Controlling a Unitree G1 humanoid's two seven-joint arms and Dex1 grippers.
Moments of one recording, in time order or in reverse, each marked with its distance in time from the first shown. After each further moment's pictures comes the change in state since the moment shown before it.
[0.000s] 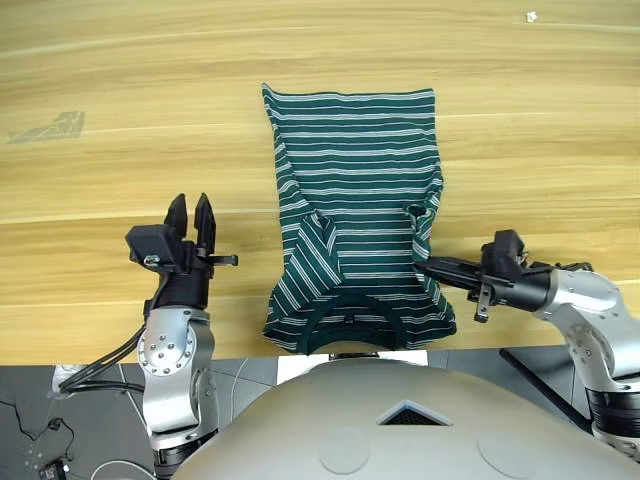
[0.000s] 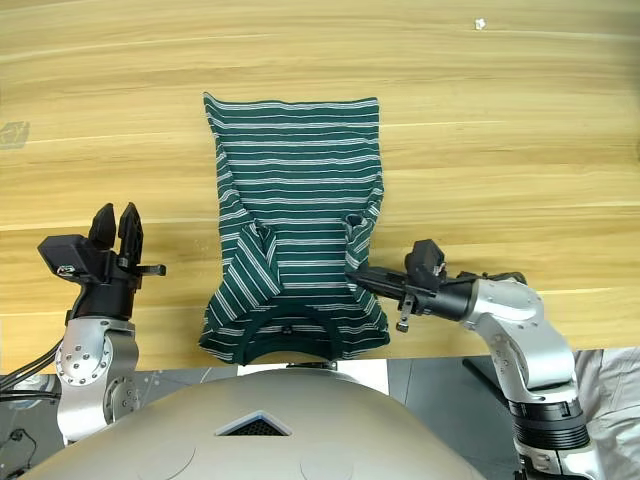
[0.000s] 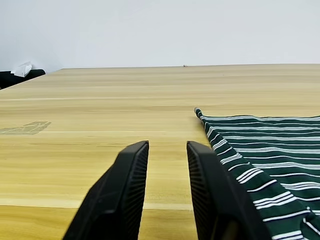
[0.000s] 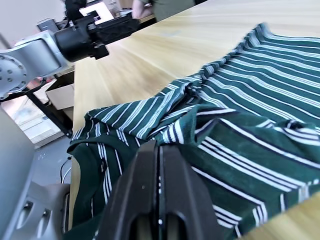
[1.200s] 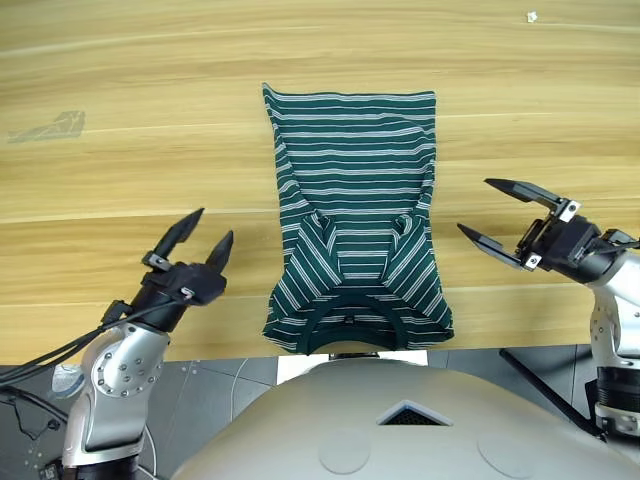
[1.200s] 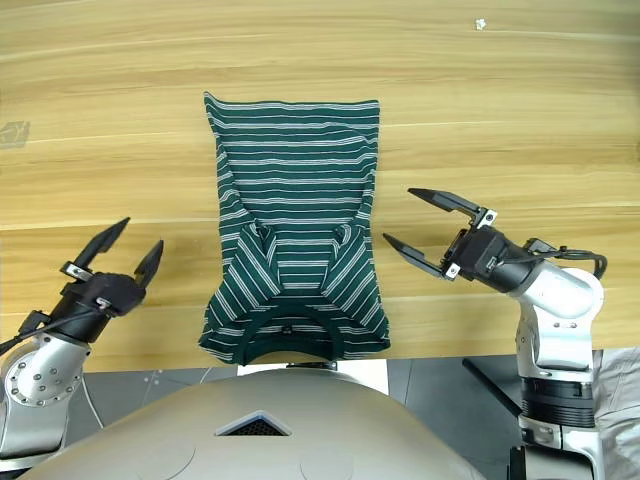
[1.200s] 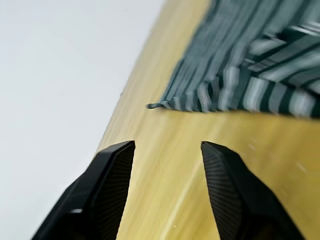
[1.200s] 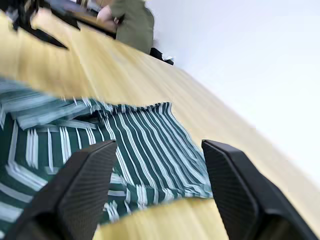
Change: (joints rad) left arm 0.137 0.492 0.064 0.163 0.616 -0.530 -0.158; right arm -0.070 0.010 -0.206 0.339 -0.284 -1.001 0.004
